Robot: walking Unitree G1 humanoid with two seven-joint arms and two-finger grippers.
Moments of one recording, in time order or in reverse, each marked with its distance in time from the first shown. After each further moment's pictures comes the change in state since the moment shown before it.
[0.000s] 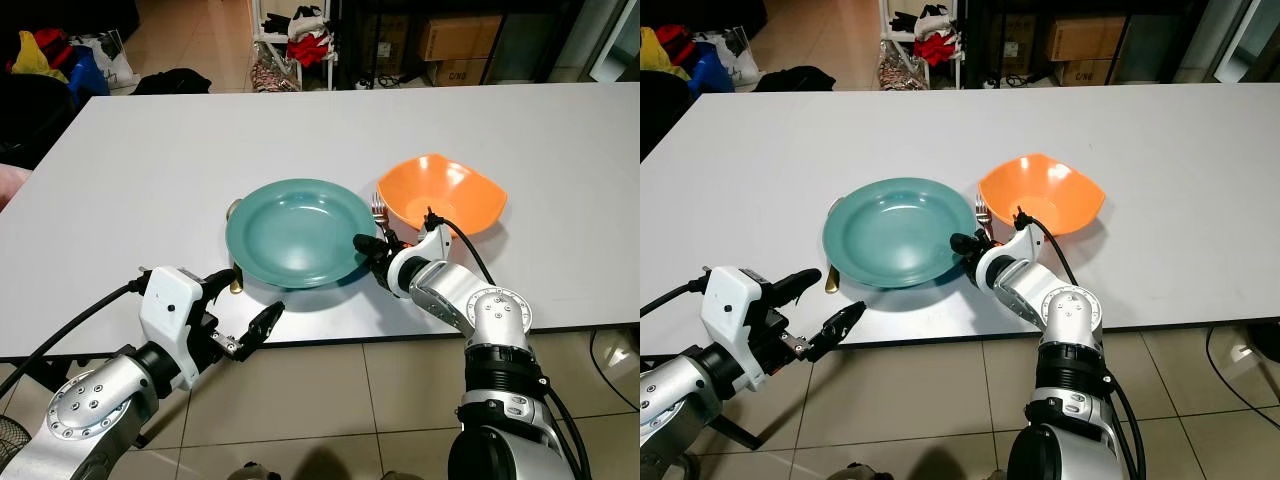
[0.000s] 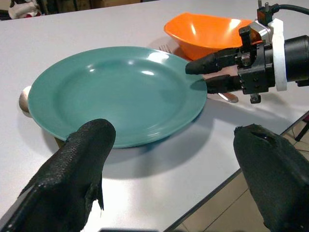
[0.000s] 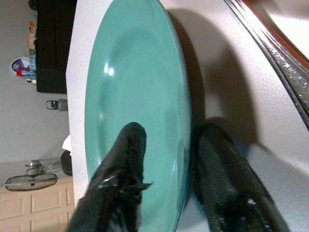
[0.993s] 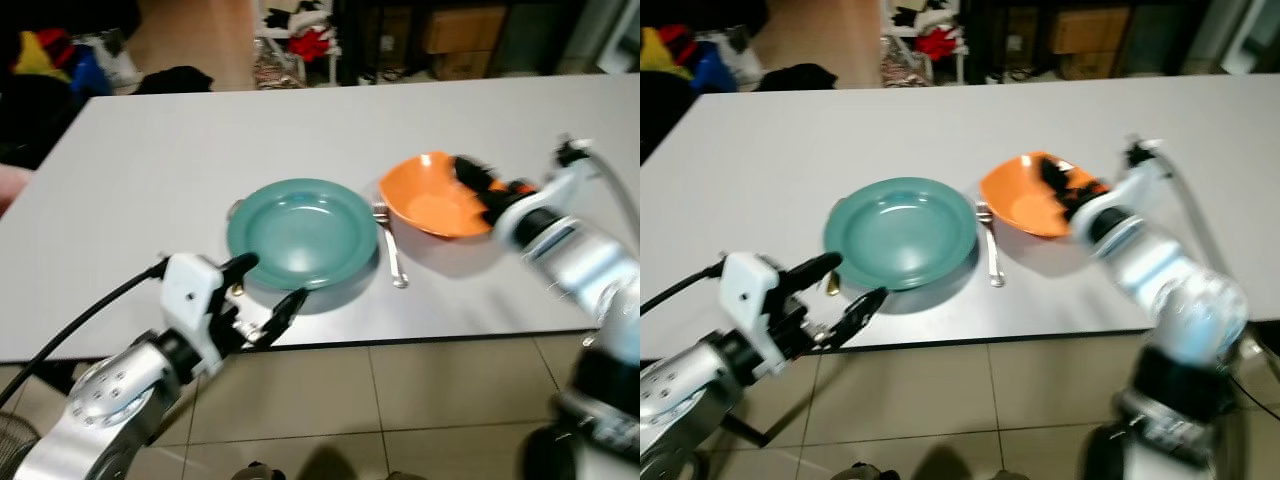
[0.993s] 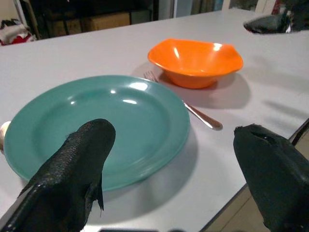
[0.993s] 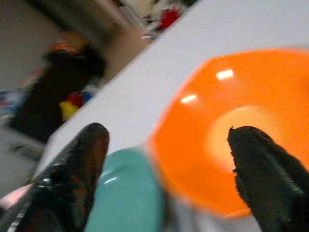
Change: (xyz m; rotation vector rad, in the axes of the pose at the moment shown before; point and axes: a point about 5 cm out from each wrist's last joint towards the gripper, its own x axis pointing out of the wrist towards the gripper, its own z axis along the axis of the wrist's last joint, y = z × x) left arm 0.017 -0.016 0.017 0.013 -0.094 -0.061; right arm -0.107 0.026 0.100 -0.418 -0.455 -0.041
